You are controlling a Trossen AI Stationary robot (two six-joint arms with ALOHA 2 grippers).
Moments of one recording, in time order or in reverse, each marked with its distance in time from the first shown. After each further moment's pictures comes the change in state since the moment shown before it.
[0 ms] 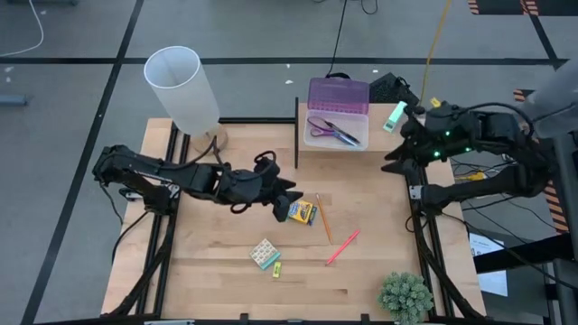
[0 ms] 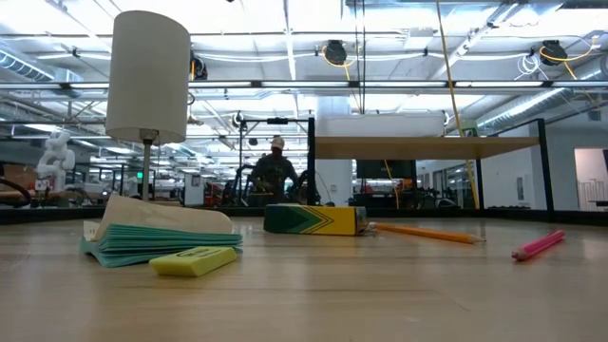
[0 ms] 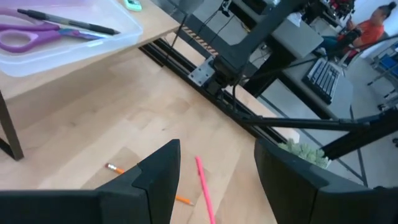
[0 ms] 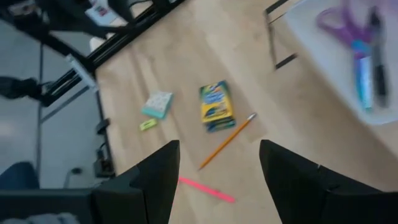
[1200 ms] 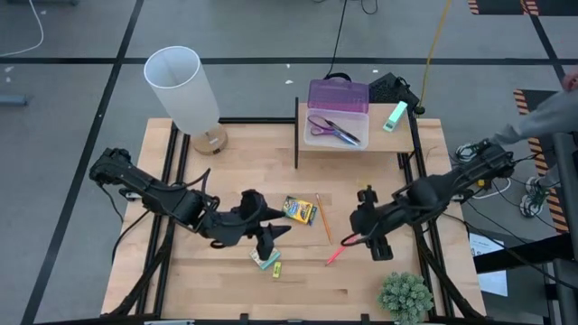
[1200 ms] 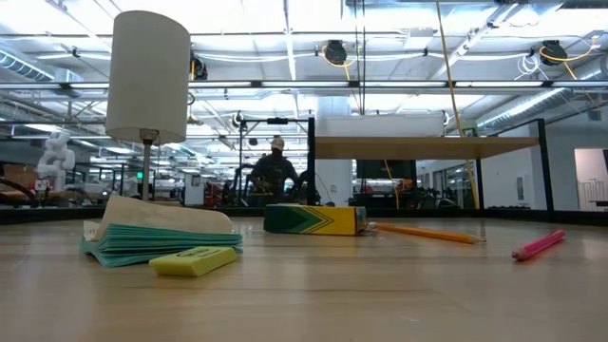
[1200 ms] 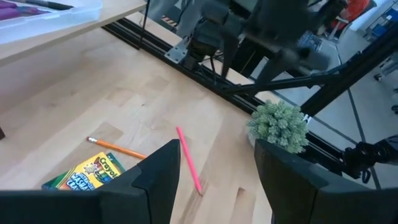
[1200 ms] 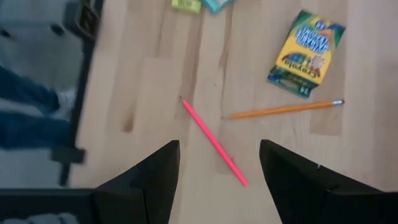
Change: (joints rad) left arm -0.250 0.000 0.000 -0.058 -0.175 -0.024; right arm 0.623 0.340 -0.214 0.217 0.204 -0.154
